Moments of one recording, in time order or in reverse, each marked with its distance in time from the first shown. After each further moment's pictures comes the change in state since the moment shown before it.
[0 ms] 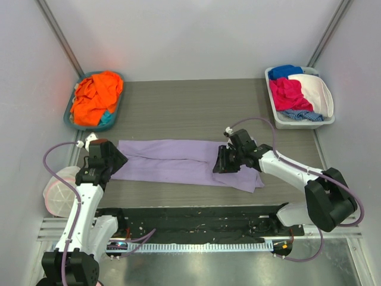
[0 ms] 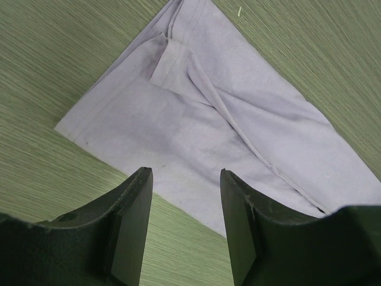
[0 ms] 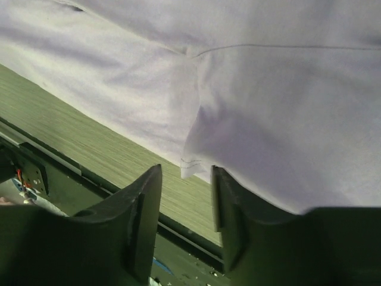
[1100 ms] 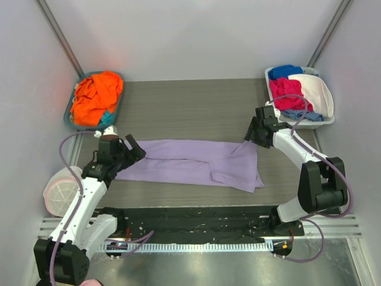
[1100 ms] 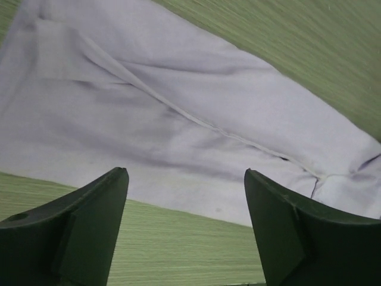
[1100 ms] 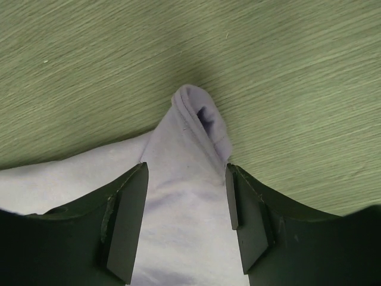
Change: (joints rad) left arm -0.127 0.056 0.021 0.082 0.148 0.053; right arm -0.352 0.135 0.242 -0.112 0.478 -0.044
